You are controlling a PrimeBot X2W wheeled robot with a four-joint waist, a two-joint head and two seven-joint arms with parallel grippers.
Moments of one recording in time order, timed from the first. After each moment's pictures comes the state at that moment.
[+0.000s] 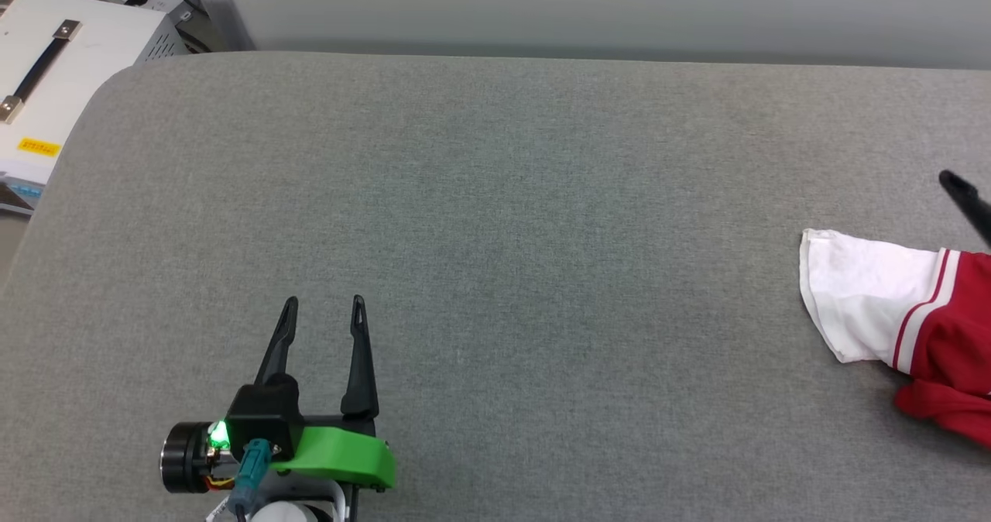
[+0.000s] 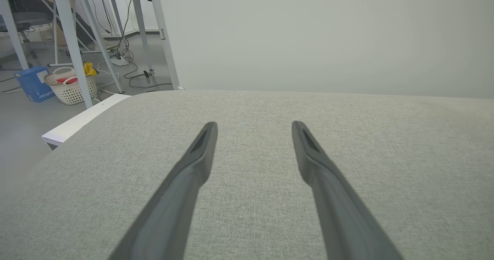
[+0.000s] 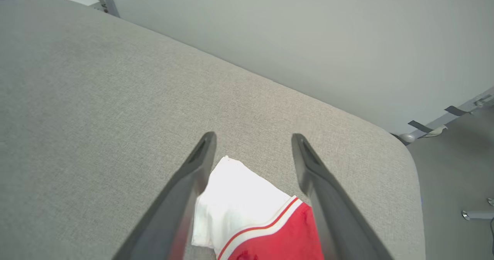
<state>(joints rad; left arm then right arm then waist) 0.00 0.05 -0.13 0.02 -0.09 0.07 -0.26 -0.32 -0.81 0.13 -0.13 0.70 0.13 0.50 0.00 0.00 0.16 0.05</state>
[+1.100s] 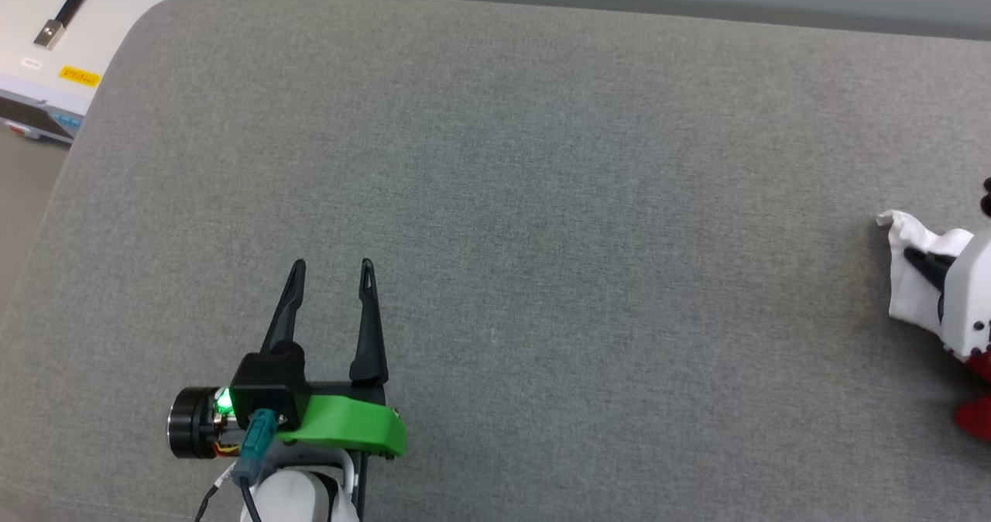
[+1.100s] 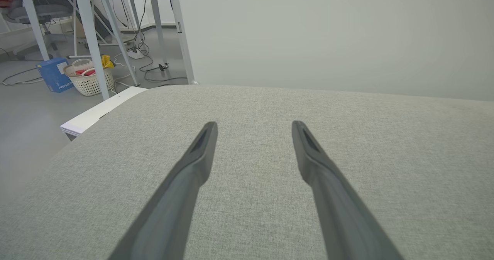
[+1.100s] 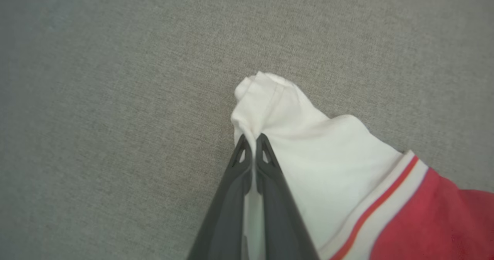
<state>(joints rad) -0.08 0.05 -0.15 0.02 -0.11 0.09 -0.26 -0.52 -0.72 0.47 0.43 0.81 0.13 0.44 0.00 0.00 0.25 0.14</state>
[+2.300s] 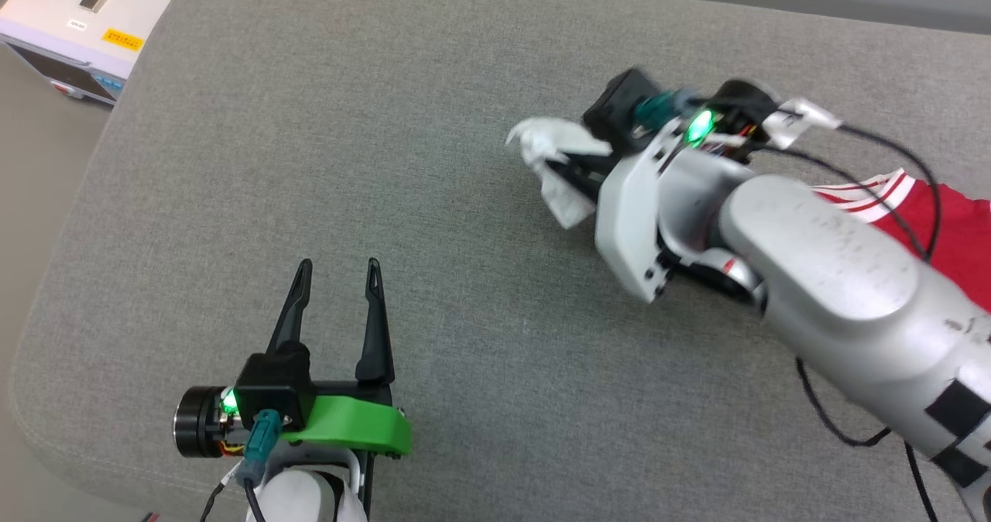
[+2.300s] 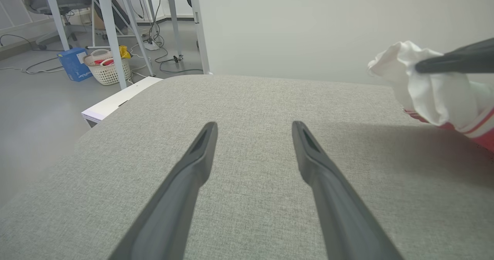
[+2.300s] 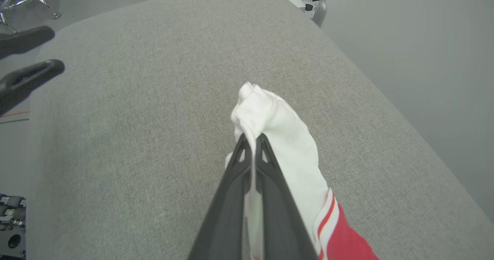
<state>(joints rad) -0.07 0.05 -0.17 0.01 -0.12 0.09 -0.26 -1.01 -0.36 1.03 0.37 0.73 0.13 0.30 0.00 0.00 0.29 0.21</state>
